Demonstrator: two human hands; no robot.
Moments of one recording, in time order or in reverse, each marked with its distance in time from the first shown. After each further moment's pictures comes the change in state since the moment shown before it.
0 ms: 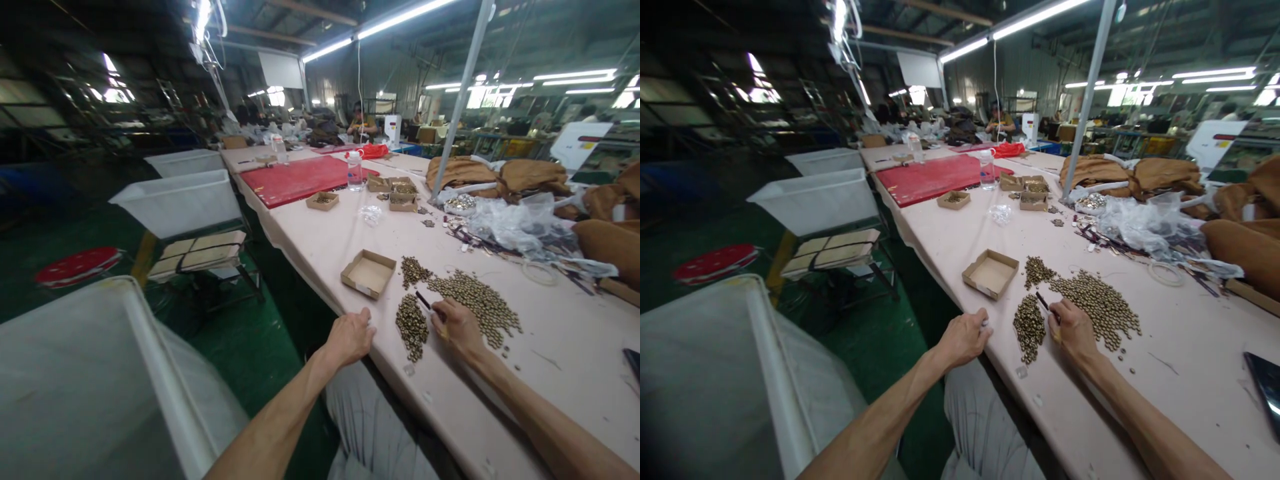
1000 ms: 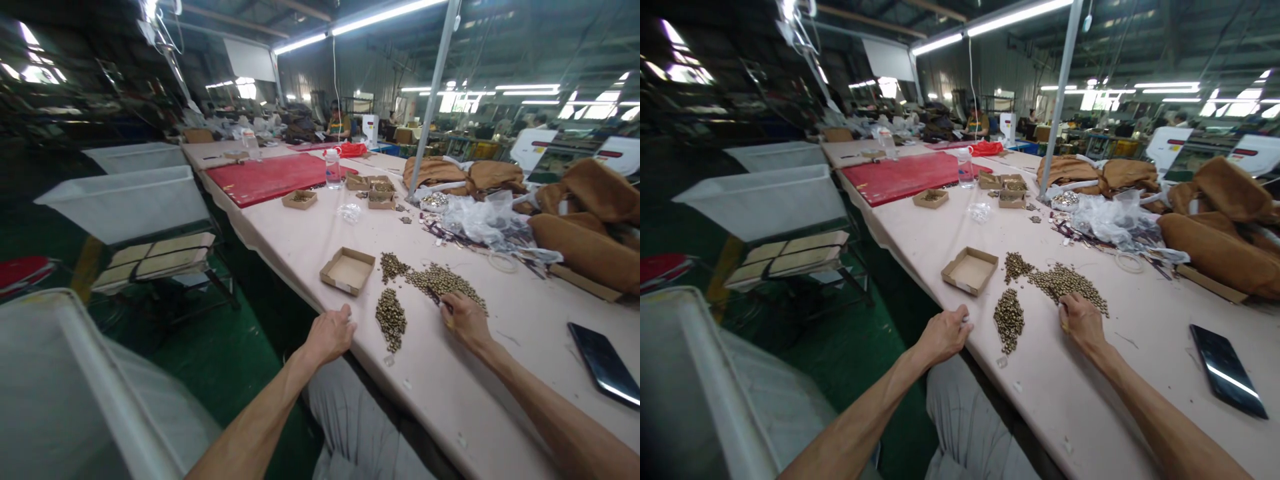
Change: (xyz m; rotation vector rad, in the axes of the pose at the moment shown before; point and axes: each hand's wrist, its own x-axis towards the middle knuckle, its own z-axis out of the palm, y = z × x) left_hand 0.009 -0.004 0.007 0.029 0.042 0.028; right_hand -0.023 0.050 -0.041 -0.280 0.026 0.090
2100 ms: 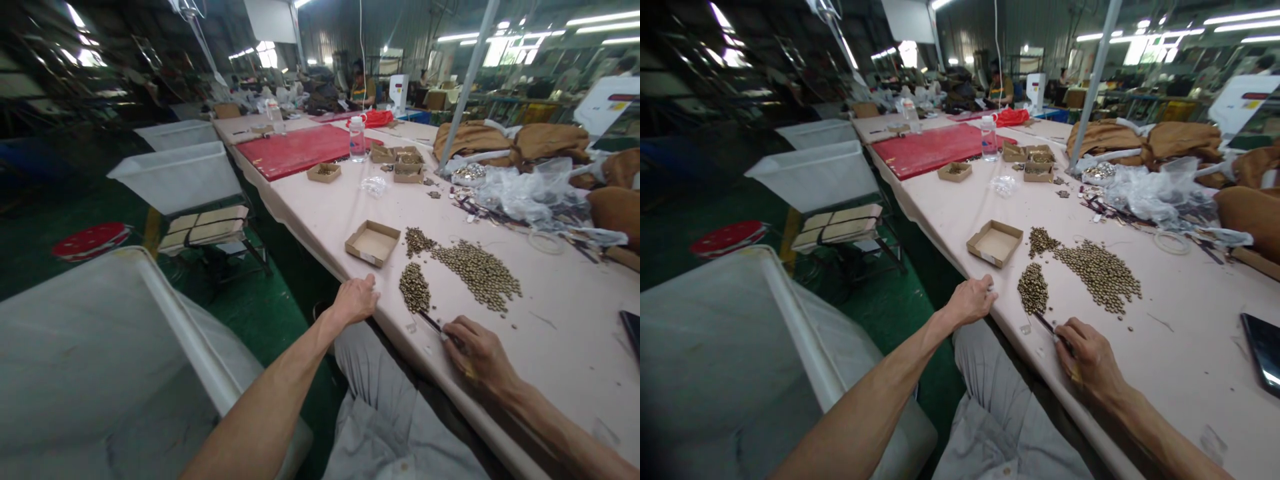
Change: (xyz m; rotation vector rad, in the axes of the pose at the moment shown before) left_hand -0.009 0.019 -0.009 -0.007 -0.048 -0.040; right_hand -0.095 -0.072 -0.033 0.376 -0.143 -0.266
